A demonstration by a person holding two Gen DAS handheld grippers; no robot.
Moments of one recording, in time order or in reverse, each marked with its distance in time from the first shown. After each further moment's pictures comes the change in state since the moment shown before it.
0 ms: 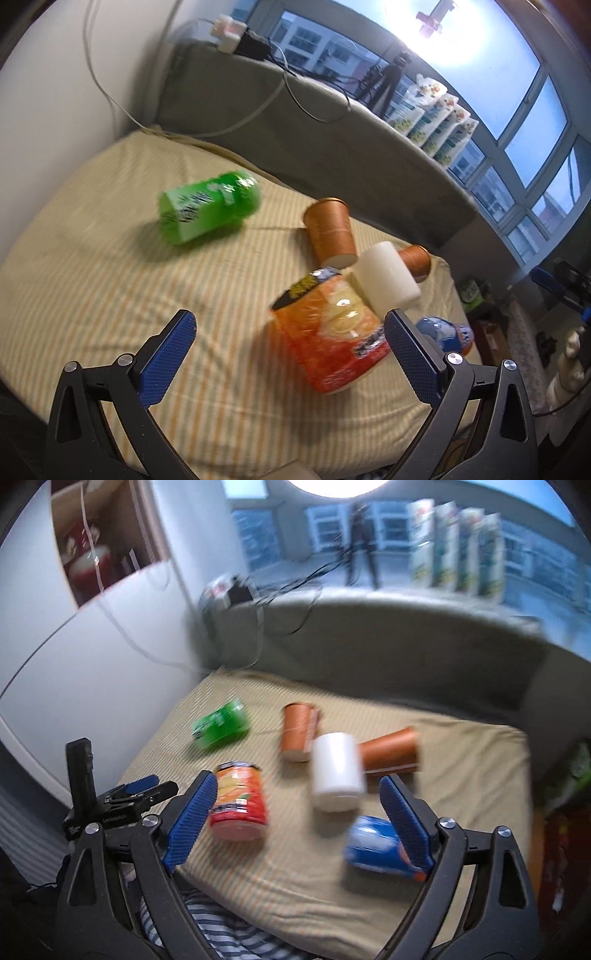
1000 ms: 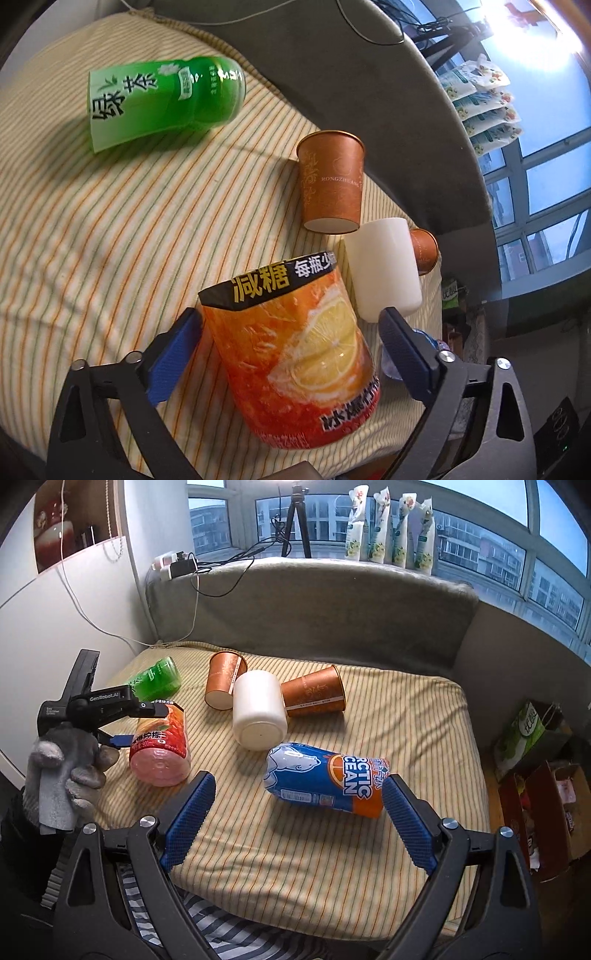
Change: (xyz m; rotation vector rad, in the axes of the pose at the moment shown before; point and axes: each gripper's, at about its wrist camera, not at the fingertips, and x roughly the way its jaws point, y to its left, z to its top) left arm 0.090 0.003 0.008 -0.265 0.296 -0.087; right arm 0.005 -0.031 -0.079 -0.004 0.013 -0.224
